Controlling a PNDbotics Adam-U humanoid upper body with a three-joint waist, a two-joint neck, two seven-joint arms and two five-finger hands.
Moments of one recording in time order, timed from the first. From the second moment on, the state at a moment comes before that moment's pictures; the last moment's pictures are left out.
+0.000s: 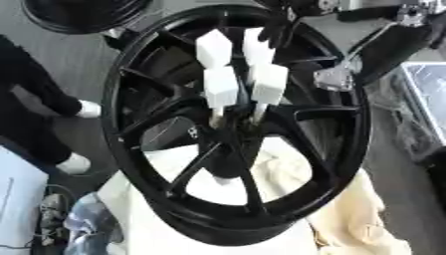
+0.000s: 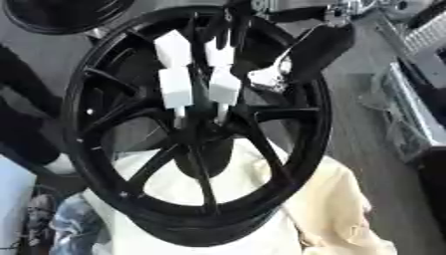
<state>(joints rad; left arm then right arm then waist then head) -0.07 0.31 0.12 -1.85 0.33 0.03 0.51 -0.89 -0.71 0.38 -1.81 0.25 -0.07 0.88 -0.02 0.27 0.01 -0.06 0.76</state>
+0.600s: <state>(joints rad) -0.06 0.31 0.14 -1.84 0.33 0.02 0.55 -0.87 -0.69 0.38 -1.77 0.31 -0.08 0.86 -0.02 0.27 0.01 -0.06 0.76</state>
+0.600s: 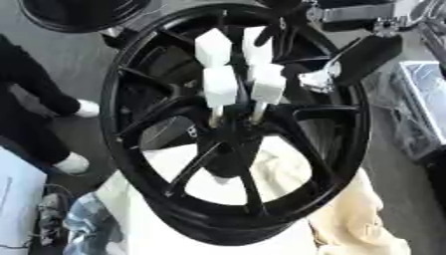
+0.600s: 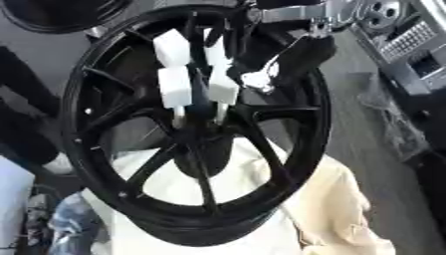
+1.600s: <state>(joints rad) -0.06 0.30 0.14 -1.84 0.32 0.03 0.54 -0.84 -0.69 0.38 -1.76 0.32 -0.09 0.86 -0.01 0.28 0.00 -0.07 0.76</state>
